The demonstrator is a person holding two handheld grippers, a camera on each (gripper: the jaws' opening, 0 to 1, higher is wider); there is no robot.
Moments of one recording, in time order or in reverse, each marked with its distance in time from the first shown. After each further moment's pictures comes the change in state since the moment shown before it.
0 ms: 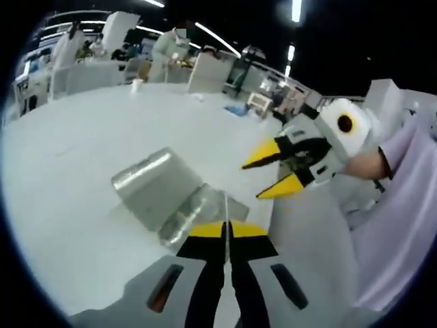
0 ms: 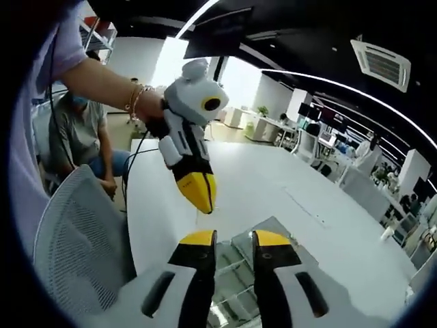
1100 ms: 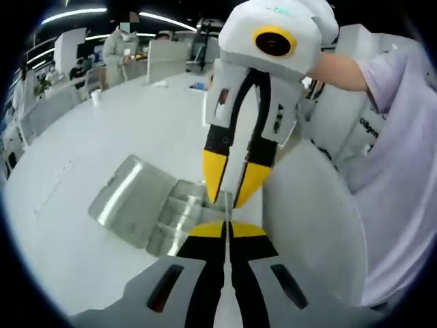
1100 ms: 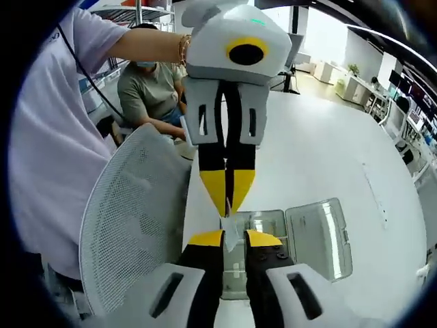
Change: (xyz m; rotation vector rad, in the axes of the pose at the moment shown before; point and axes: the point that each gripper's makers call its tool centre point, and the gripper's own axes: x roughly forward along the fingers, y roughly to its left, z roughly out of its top) left arm 0.028 -0.033 -0.004 0.248 0.163 -0.085; right arm 0.004 0.039 -0.024 -0.149 0.347 0.601
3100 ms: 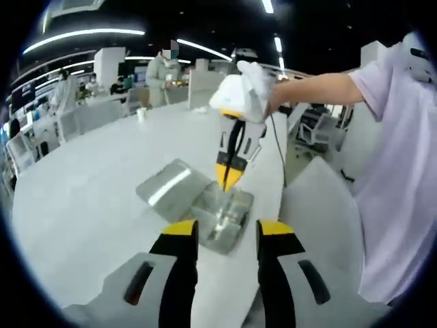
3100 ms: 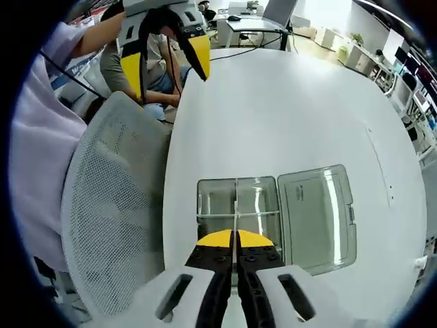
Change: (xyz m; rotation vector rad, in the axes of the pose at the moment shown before) left arm -0.086 0.005 -0.031 -0.085 -0.226 0.241; right arm 0.032 -0.035 -0.047 0.054 0.228 -0.015
